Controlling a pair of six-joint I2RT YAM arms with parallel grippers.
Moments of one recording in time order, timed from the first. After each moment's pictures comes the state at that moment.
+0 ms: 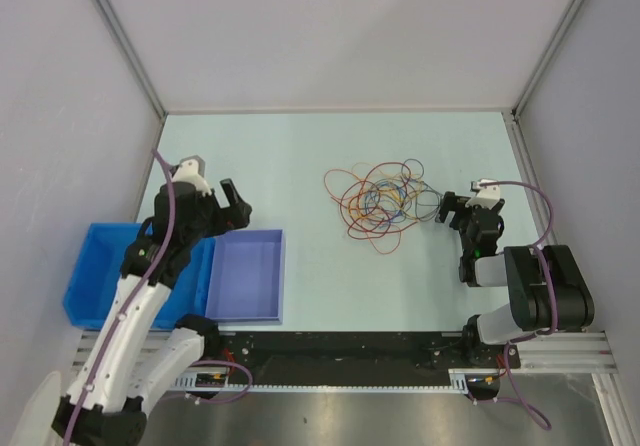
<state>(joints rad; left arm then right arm) -0.25 0.80 0.92 -0.68 -0.05 -0.42 0.02 1.47 0.25 1.02 0.12 0.10</state>
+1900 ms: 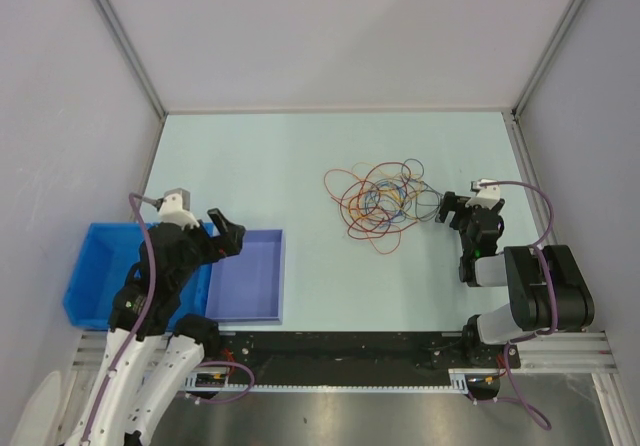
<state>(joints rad) -0.28 0.45 0.74 -0.72 -0.08 -0.47 0.02 1.47 0.25 1.02 0.12 0.10</state>
